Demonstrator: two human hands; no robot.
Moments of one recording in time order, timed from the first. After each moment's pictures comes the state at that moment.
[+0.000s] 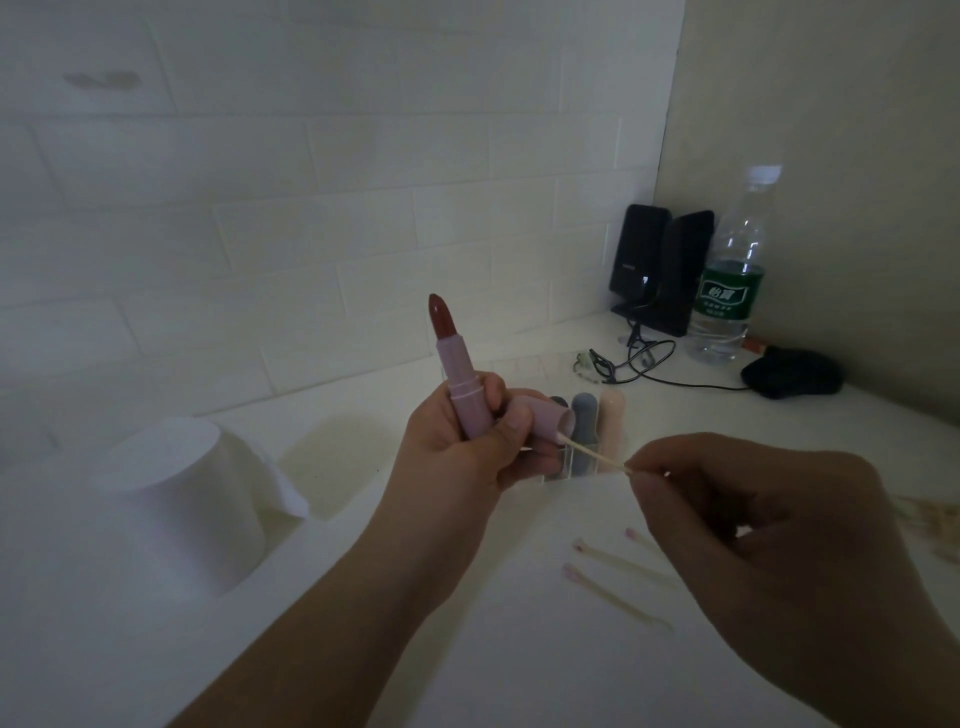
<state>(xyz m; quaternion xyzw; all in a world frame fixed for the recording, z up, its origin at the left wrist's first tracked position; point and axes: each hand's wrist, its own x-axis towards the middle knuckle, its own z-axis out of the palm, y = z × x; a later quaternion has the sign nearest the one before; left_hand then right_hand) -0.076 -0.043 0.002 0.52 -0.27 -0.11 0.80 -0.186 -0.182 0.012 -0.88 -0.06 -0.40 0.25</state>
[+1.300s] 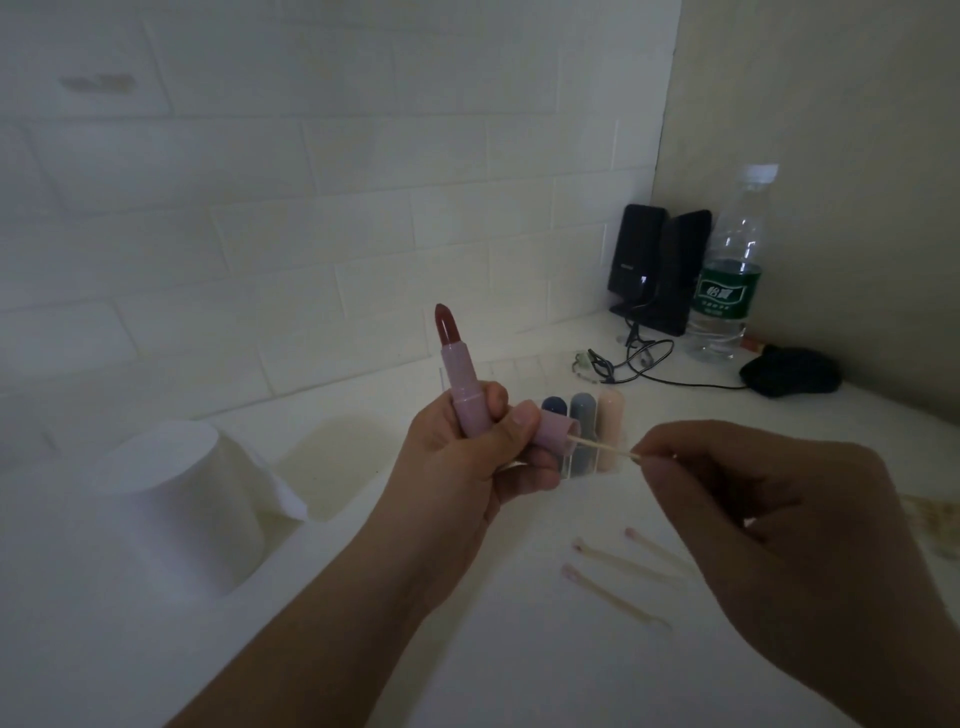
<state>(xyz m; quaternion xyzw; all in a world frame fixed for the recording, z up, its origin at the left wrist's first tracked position) -0.074 -0.042 0.003 0.50 -0.23 -0.18 0.81 -0.185 -0.188 0.012 -0.87 -0.06 -0.42 0.26</state>
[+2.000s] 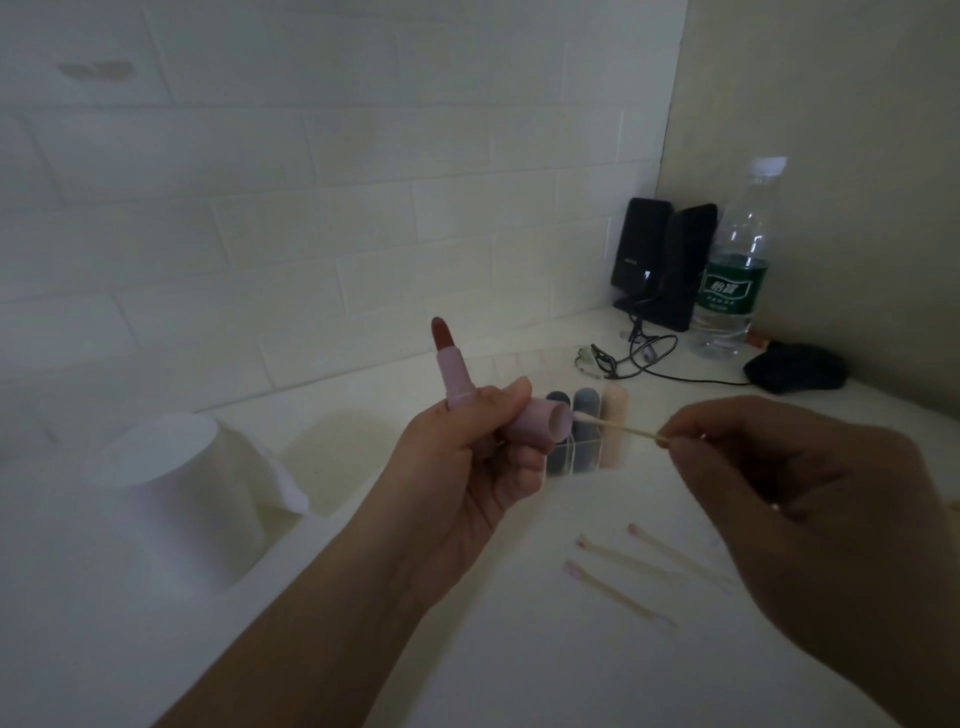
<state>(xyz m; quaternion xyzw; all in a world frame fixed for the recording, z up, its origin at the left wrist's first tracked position) -0.078 -0.039 0.014 0.47 -0.16 -0.28 0.82 -0.186 -0.189 0.016 -0.86 -0.03 -0.41 0.32</state>
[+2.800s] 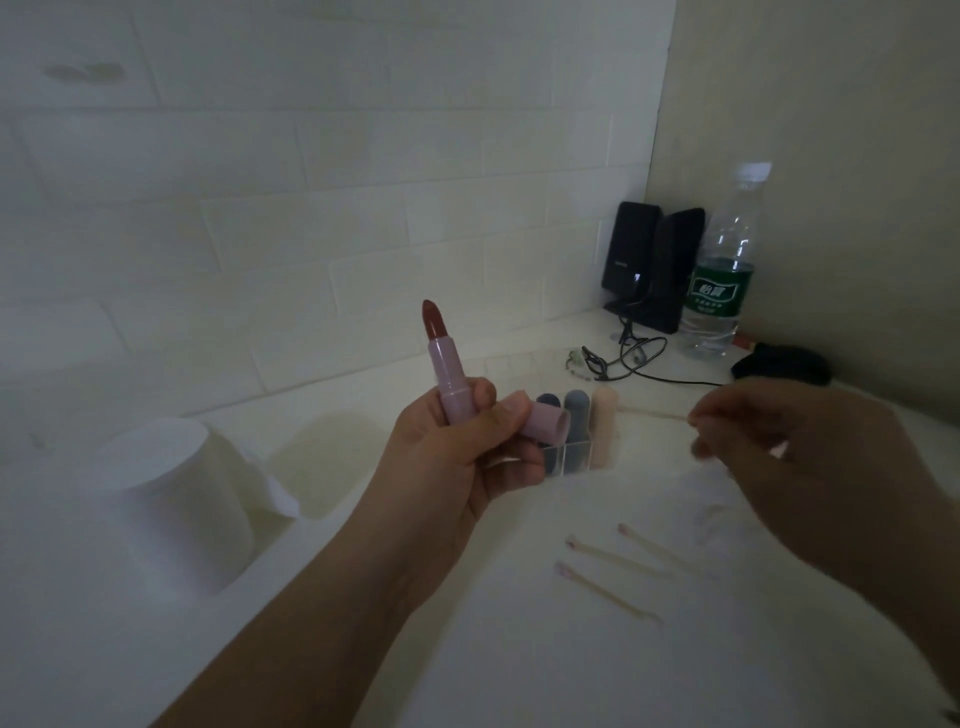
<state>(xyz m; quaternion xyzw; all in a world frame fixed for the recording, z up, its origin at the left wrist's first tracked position) -0.072 -0.039 0.006 0.49 -0.21 -0.21 0.82 -0.171 -0.234 0.016 -0.92 0.11 -0.30 0.22</state>
